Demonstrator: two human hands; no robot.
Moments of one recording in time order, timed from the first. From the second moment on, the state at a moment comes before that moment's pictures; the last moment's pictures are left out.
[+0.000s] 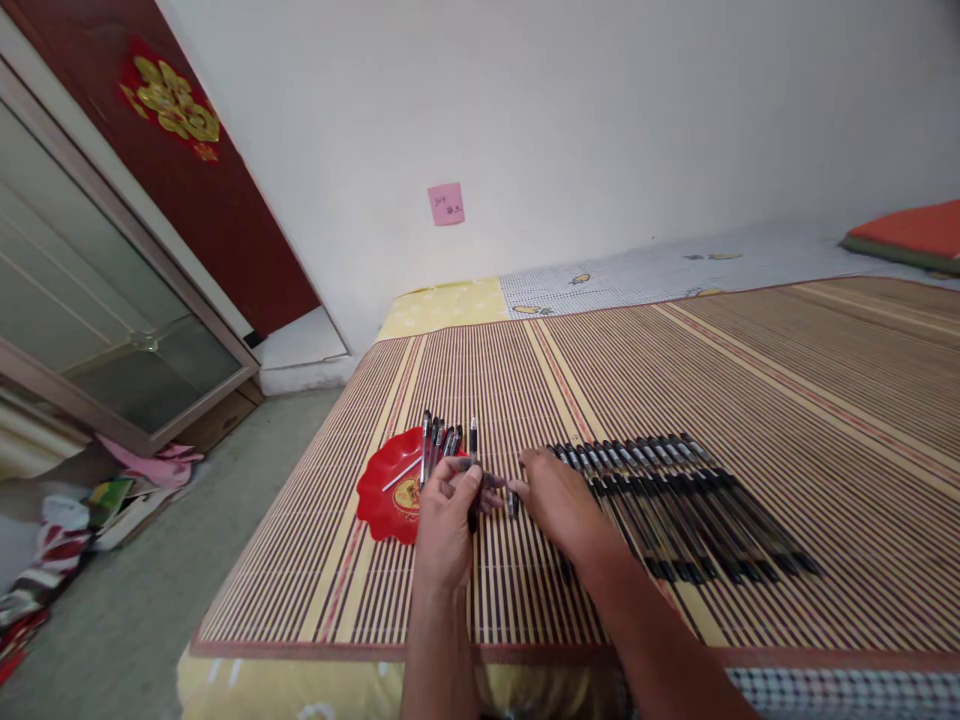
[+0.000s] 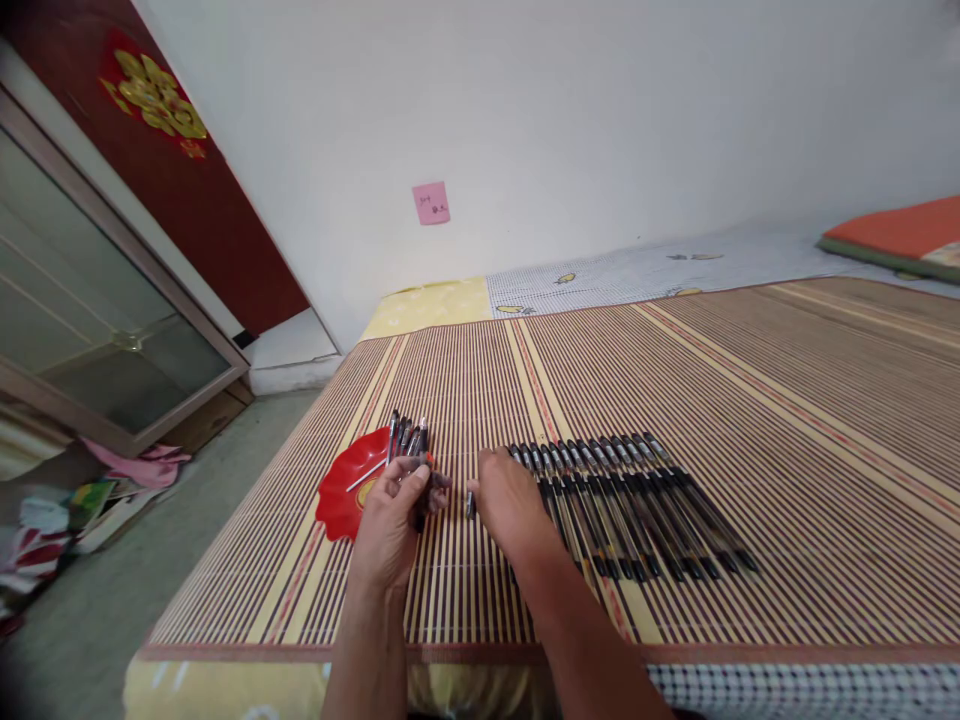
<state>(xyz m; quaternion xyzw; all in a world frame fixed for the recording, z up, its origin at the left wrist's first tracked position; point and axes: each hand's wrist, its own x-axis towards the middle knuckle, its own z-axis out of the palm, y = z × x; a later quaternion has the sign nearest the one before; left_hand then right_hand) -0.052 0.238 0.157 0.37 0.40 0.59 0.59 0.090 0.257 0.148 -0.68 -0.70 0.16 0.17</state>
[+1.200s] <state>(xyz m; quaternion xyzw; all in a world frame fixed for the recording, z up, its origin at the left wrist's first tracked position) -0.044 0.235 0.152 0.45 0.37 0.48 0.65 0.128 0.258 0.181 -0.37 -0.36 0.47 0.71</state>
